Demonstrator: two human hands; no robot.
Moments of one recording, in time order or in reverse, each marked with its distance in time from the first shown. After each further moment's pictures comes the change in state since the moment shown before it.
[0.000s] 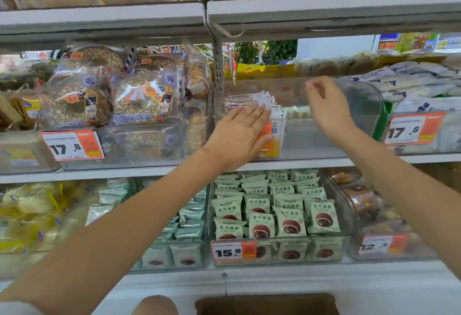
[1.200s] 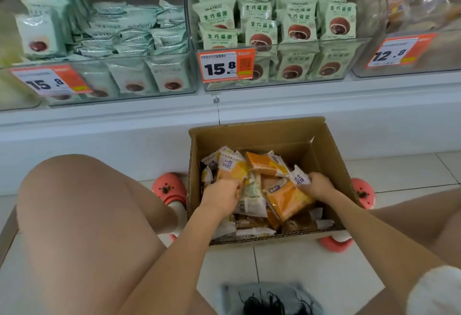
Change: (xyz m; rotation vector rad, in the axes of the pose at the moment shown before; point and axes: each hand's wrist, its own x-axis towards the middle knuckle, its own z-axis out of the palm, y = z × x) left_hand -0.335 0.227 0.231 -0.659 -0.801 -0.375; right_hand -0.446 0.292 0.029 -0.546 -0.890 0.966
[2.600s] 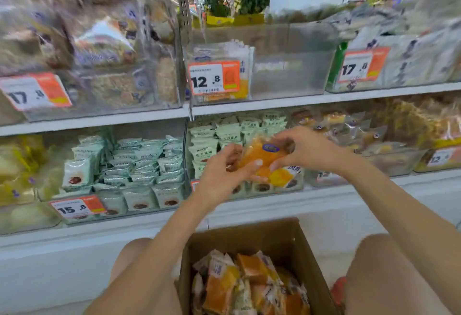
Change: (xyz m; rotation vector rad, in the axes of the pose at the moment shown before) left_hand -0.011 0.112 -0.274 -0.859 0.506 0.432; right_hand -0.185 -0.198 -0.285 -0.113 0.278 -0.883
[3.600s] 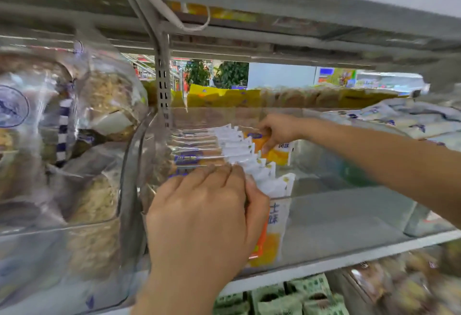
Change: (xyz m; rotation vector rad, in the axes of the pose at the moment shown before) left_hand 0.210 0.035 -0.063 1.151 0.782 0.704; right_hand 0.375 0.089 -0.159 -0.627 -0.004 -0.019
